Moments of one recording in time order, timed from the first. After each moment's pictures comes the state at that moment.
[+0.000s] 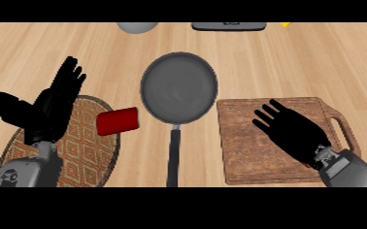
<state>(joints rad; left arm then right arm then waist) -0.16 0.23 0.02 -1.62 0.17 0.14 0.25 -0.32 -0.68 0.60 -1.71 1.42 0.71 -0.22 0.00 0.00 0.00</state>
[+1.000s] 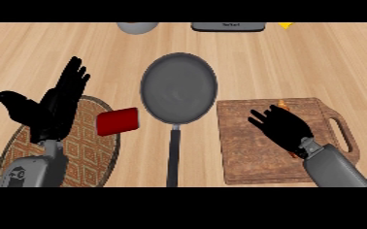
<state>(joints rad) -0.17 0.19 0.05 -1.59 0.13 0.11 0.24 -0.30 -0.52 0.52 -1.42 1.60 0.53 -0.34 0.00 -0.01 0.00</state>
